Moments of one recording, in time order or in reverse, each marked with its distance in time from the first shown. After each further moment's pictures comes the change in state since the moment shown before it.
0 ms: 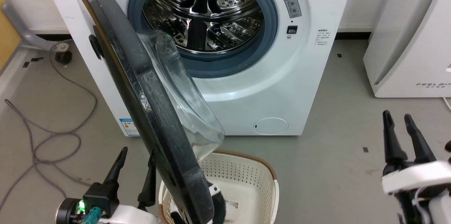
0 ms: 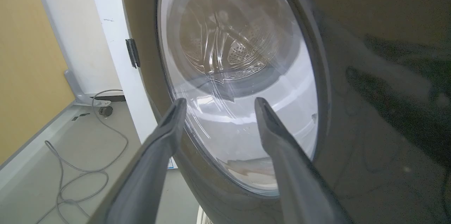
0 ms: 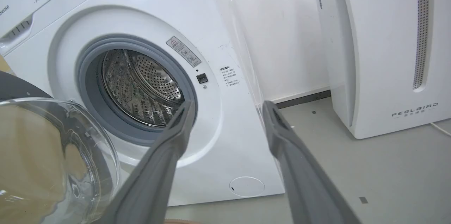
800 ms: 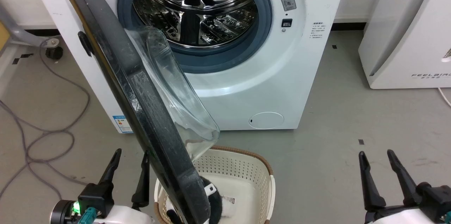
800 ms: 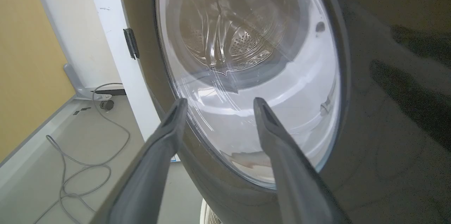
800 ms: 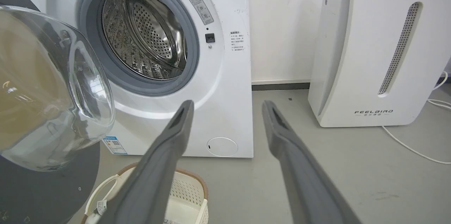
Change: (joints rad) left arm -0.002 0.023 0.007 0.022 -0.010 0.015 -0.010; right arm 0.361 0.233 -0.135 -0.476 -0.569 0.000 0.156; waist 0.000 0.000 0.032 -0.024
